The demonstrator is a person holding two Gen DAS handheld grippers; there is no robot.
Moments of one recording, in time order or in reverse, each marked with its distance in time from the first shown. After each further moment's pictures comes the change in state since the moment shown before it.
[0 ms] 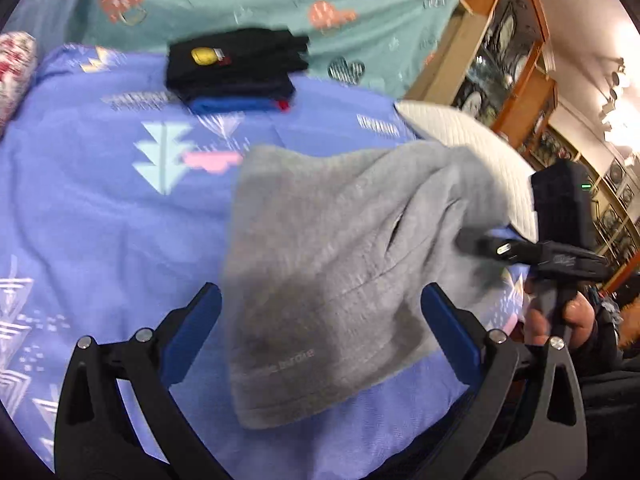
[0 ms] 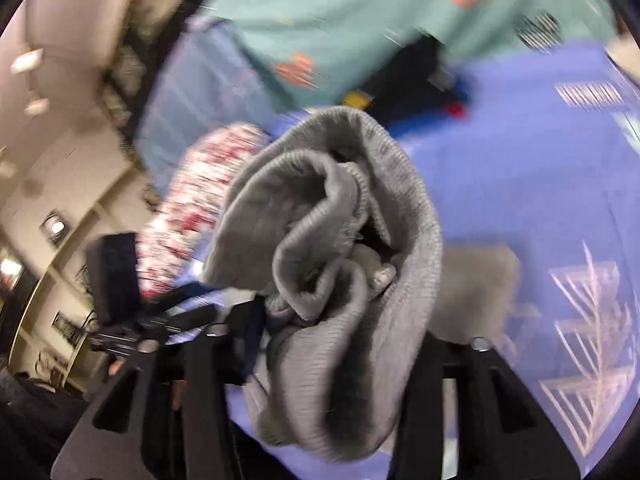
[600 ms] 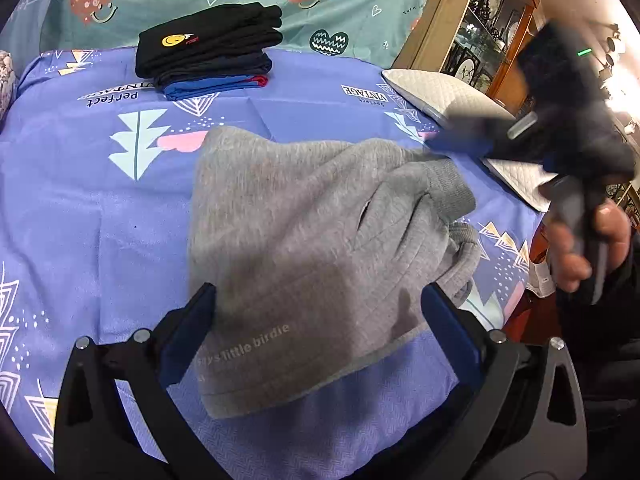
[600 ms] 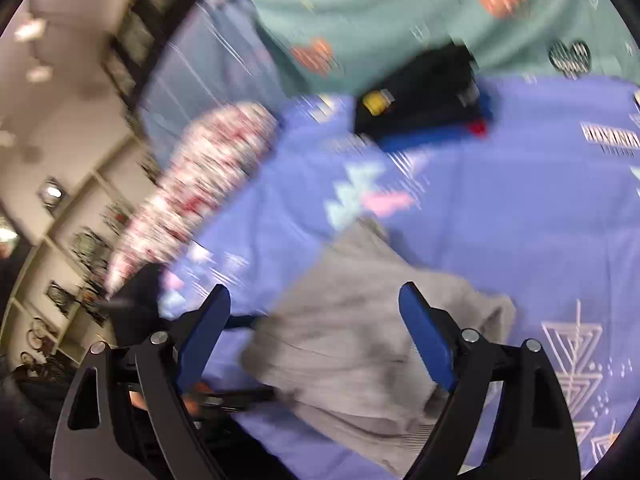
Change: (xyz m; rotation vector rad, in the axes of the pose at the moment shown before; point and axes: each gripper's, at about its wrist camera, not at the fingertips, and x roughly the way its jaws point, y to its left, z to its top) left arm 0.008 -0.026 -0.009 0.072 0.040 0.021; right arm 0.015 0.038 0.052 -0.126 0.124 -0.078
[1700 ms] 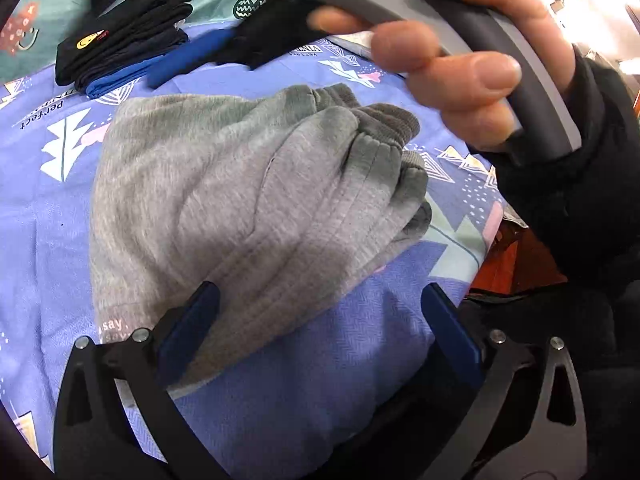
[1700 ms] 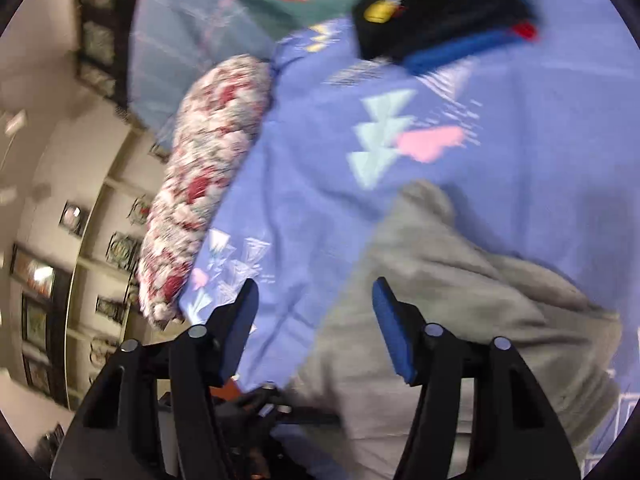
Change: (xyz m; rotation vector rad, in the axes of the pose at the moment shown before) left arm 0.032 -0.046 -0.036 0.213 0.111 -0.101; right arm 0.074 0.050 0.055 0.026 0.123 0.284
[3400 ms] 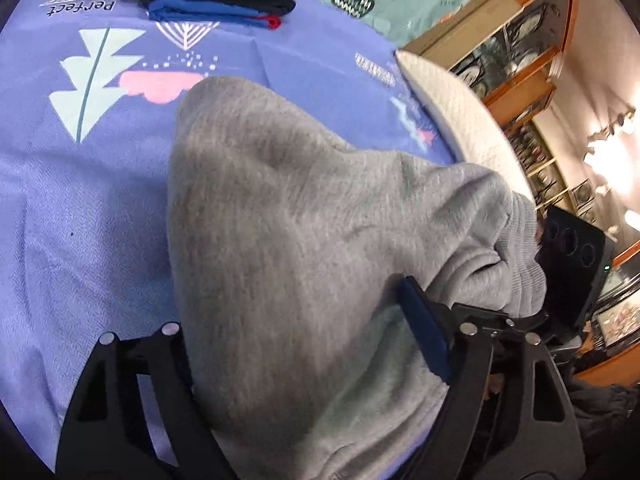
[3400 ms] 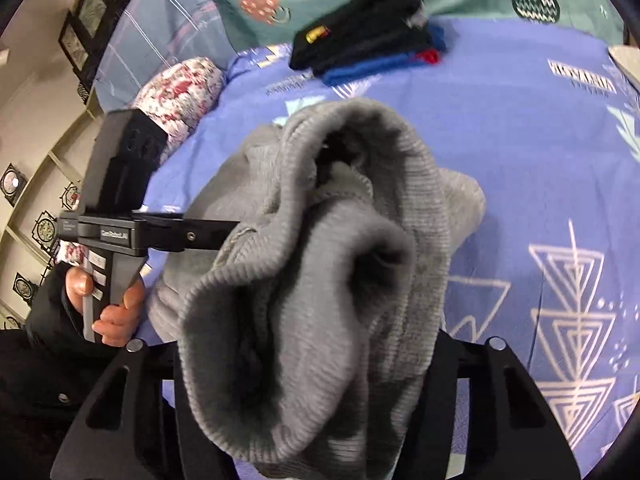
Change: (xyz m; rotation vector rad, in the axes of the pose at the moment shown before) left arm 0.025 0.127 0.072 -0.449 0.029 -0.186; right arm -0.077 -0.036 -0.109 -0.087 -0.198 -0.271
